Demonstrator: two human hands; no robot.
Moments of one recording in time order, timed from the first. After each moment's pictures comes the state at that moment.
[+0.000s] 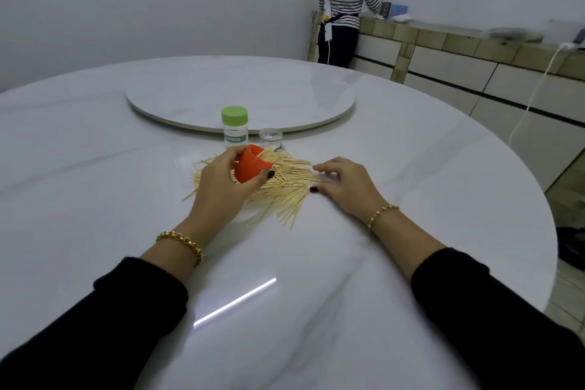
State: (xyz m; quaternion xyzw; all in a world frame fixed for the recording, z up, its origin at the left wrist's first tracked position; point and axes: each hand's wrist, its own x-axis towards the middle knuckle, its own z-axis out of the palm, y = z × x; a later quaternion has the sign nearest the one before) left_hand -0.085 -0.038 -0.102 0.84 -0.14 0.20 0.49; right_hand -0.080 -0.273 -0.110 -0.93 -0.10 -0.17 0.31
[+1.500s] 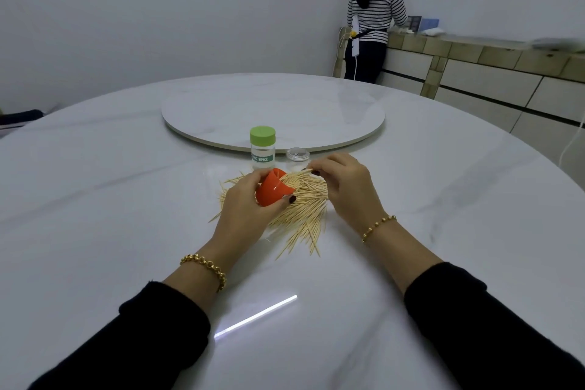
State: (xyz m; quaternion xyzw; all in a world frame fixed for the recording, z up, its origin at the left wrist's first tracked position) left_hand -0.078 -0.033 -0.103 0.85 -0.12 0.18 0.48; right_hand -0.053 -0.223 -0.091 -0.84 -0.25 -0.40 0.25
